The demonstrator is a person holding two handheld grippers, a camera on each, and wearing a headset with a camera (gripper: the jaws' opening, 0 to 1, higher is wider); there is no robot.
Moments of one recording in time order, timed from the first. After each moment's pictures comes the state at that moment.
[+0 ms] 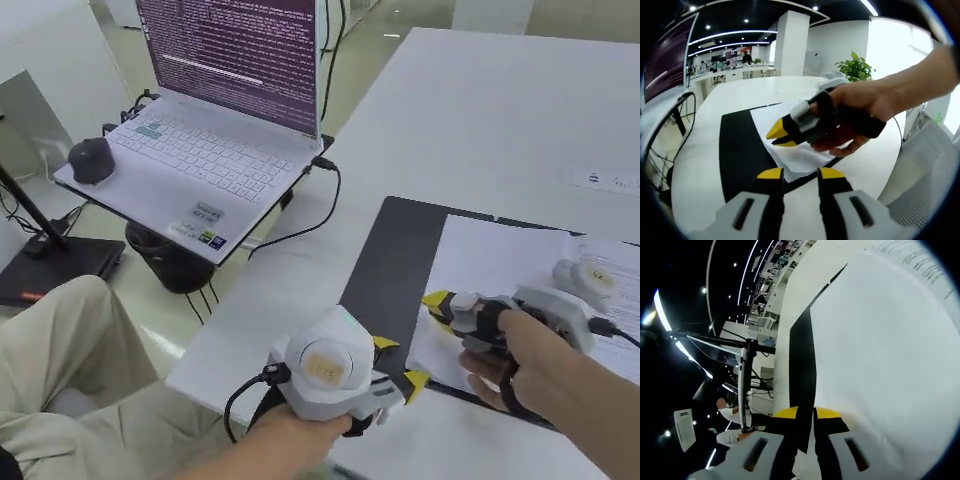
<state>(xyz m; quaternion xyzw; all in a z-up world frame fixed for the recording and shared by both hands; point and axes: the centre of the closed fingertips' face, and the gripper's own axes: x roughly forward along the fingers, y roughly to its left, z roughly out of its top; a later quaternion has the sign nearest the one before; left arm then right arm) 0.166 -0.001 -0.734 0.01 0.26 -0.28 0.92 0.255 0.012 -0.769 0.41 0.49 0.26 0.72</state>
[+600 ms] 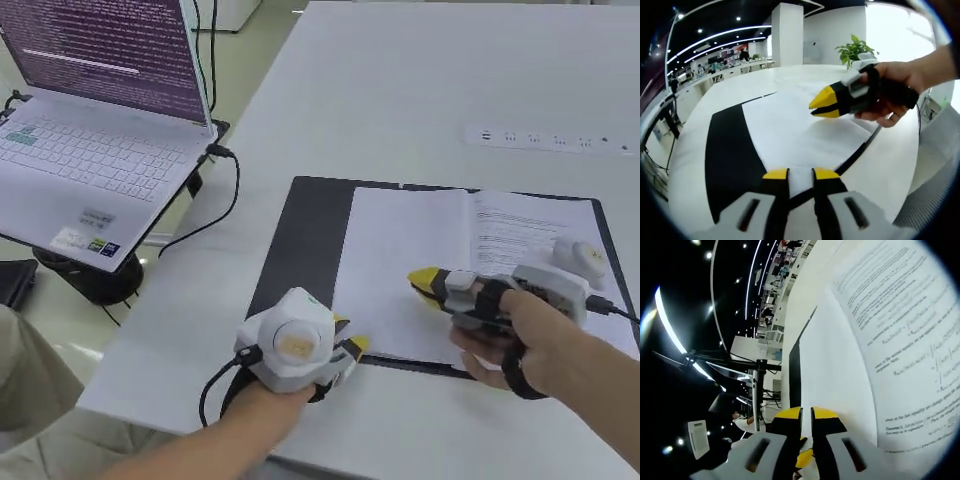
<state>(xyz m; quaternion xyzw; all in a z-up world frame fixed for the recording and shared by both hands) 0.198 -0.014 -0.790 0.09 0.30 -0.26 0.91 0.265 -0.094 -0.762 0.48 0.44 0.26 0.71</state>
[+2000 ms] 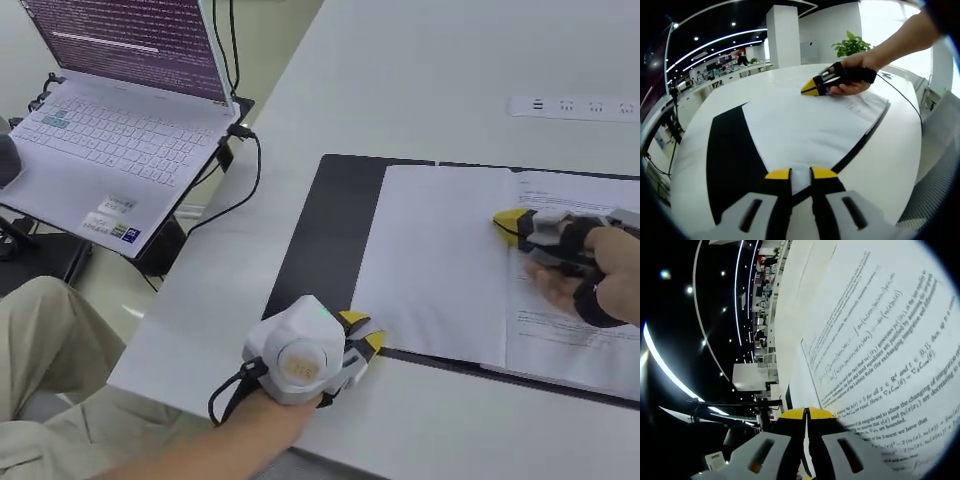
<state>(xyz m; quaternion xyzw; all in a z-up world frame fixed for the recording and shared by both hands) 0.192 -0.015 -0.788 0.09 0.28 -0.26 0.92 0.374 -0.137 -0.780 0.58 0.42 0.18 0.67</state>
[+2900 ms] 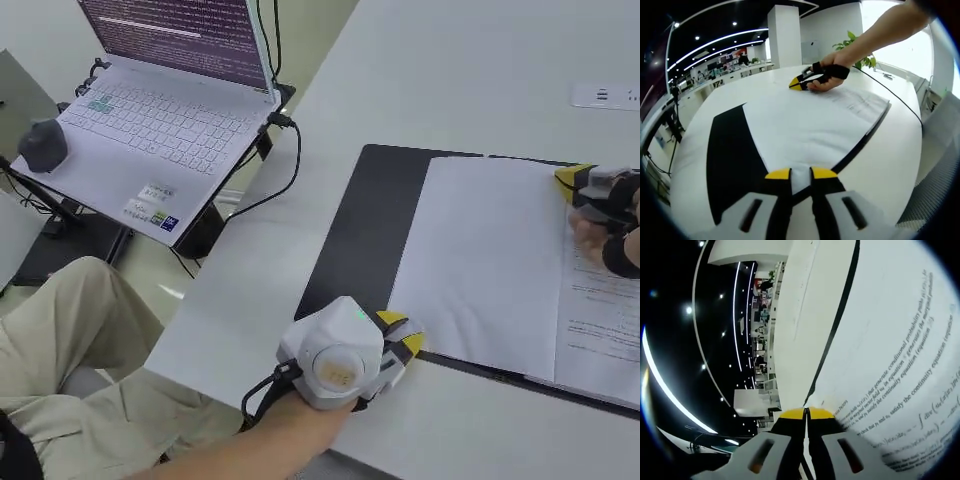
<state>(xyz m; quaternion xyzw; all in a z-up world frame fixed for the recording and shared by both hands) 0.196 -0.015 -0.788 0.09 0.28 -0.26 0.92 0.459 -0.142 -0.784 0.61 0.36 0.11 0.70</state>
